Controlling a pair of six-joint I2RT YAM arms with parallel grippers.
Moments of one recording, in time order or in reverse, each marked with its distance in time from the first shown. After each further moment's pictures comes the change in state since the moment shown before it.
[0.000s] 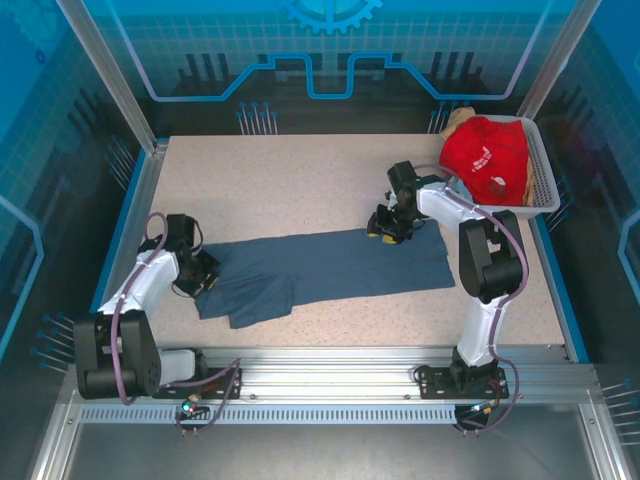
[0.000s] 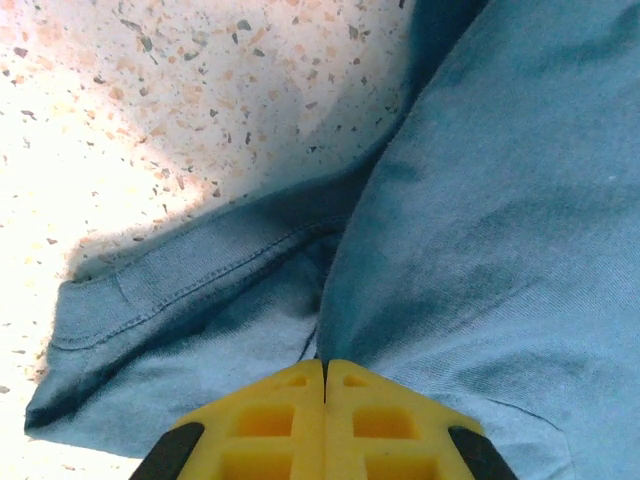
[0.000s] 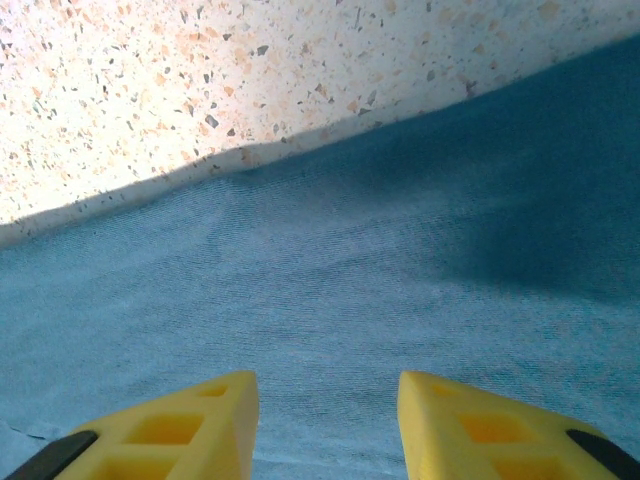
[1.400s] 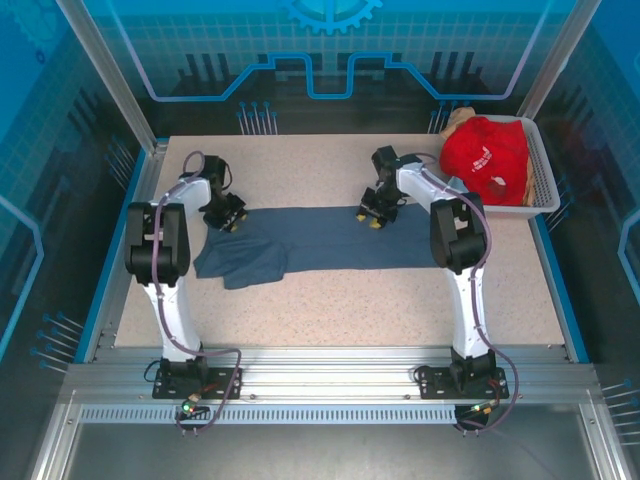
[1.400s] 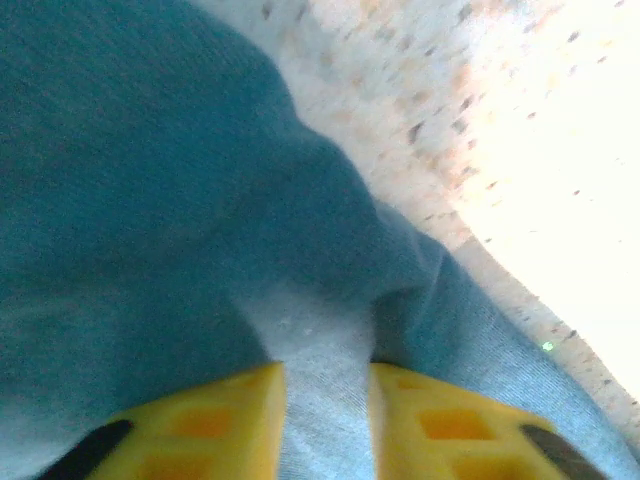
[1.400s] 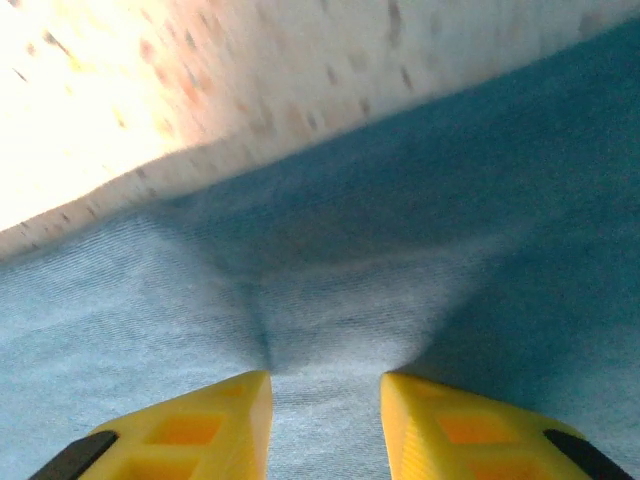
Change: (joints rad) left arm -0.087 0.772 0.720 0.103 0.032 0.022; right arm 0.004 0.387 0.489 -0.159 0.011 0.137
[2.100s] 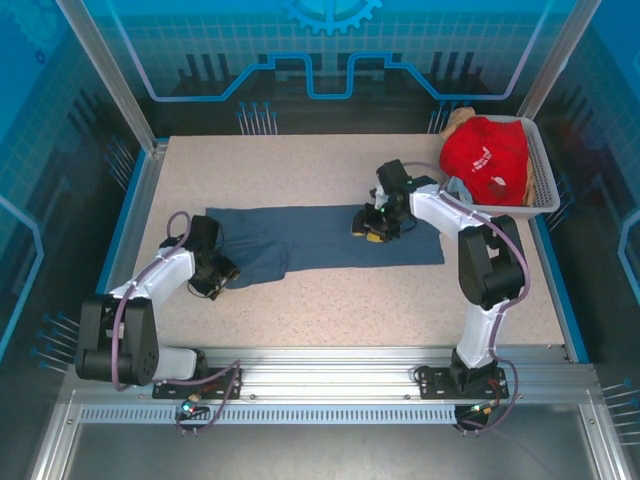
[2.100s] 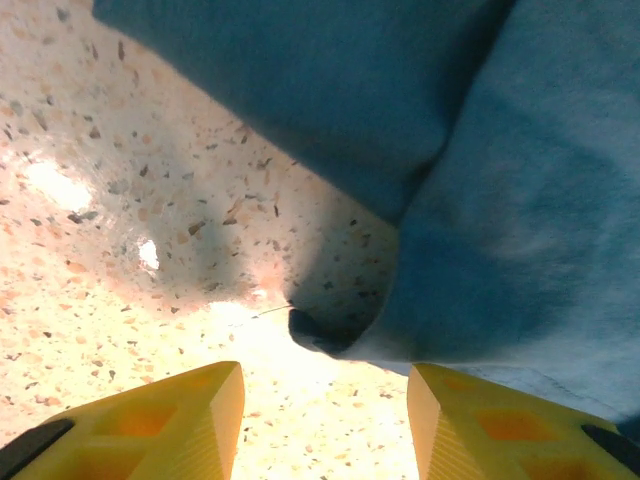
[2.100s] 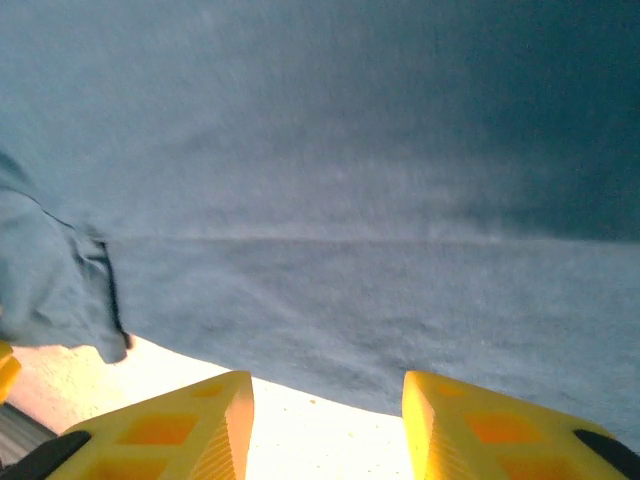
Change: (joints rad) left arm -0.073 -0.706 -0.746 -0.027 -0.061 -0.085; right arm 0.069 -0.431 -0.510 0.212 -0.114 -0.148
